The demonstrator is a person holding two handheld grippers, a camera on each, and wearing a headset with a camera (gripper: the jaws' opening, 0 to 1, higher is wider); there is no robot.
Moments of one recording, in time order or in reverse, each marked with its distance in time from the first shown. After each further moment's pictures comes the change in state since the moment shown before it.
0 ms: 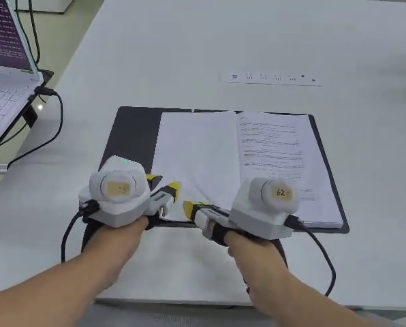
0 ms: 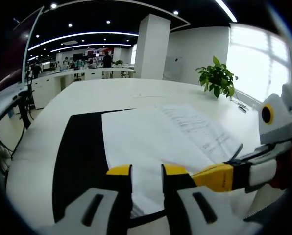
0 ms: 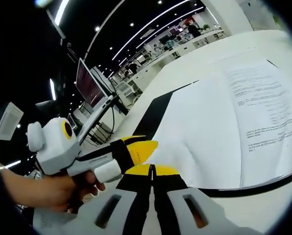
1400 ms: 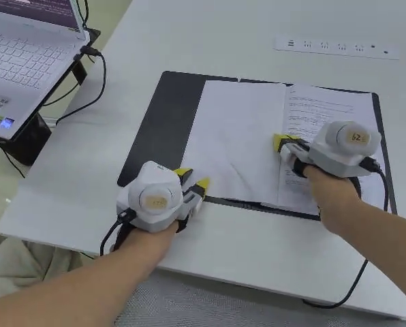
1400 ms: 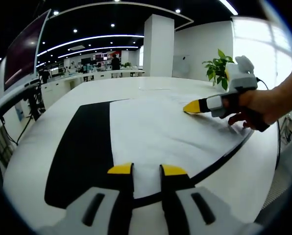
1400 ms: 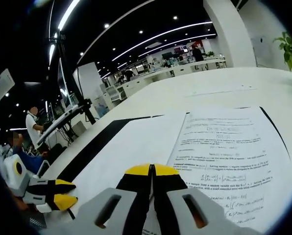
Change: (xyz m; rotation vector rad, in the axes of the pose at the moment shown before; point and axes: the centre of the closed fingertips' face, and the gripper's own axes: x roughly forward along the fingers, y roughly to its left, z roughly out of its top) left arm -0.002 0.010 -0.042 0.031 -0.031 0.110; right arm 0.039 -0.123 0.090 -0.261 -0.094 -0.133
